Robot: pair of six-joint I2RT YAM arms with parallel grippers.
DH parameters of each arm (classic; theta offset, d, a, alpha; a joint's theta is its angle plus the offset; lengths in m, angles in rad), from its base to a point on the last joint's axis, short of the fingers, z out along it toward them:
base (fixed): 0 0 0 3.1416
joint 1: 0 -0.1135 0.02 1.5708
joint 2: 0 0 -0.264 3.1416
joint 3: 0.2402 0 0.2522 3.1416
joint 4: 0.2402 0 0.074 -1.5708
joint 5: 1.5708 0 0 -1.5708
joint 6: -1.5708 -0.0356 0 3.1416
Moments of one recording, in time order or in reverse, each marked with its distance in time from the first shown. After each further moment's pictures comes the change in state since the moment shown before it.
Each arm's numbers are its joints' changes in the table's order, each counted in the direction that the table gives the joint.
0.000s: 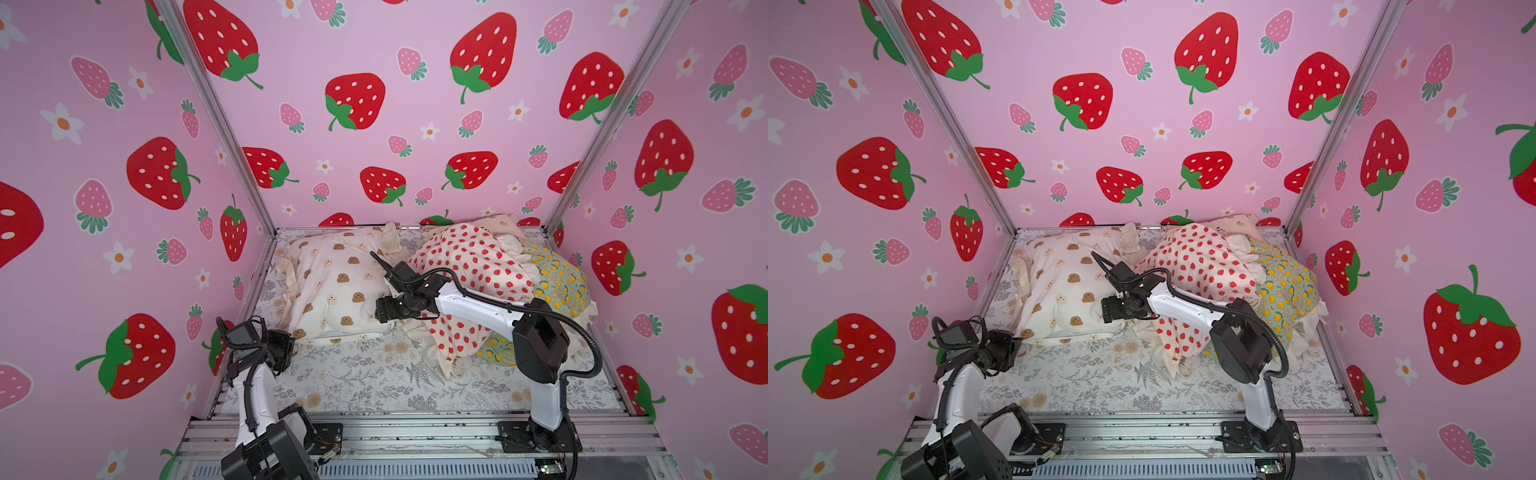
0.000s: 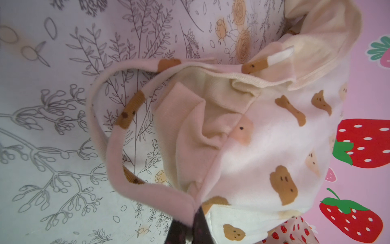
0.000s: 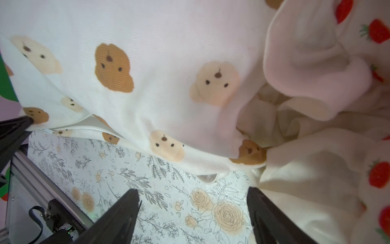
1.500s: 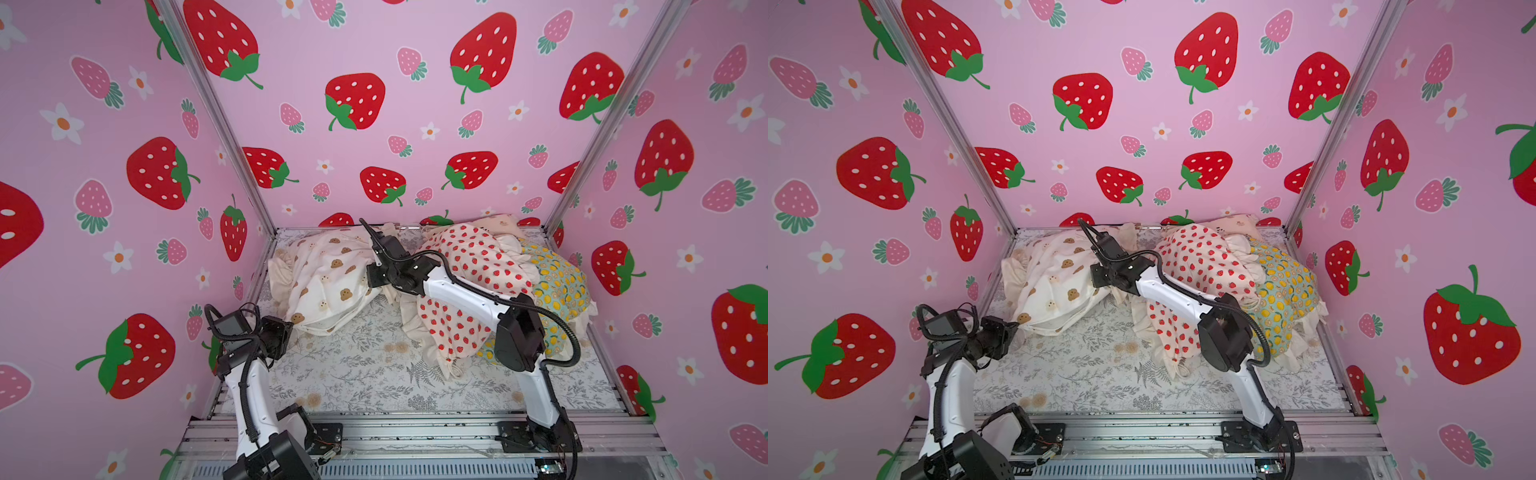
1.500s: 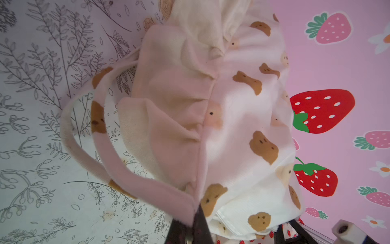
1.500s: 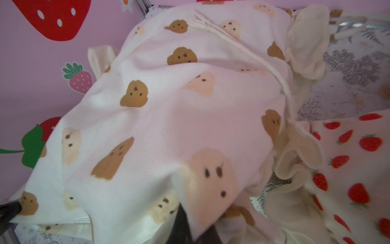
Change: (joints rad) left arm -0.006 -0.035 0.158 0.096 0.144 -0.048; right arm 0.017 0.125 0.384 -0.092 0.203 0.169
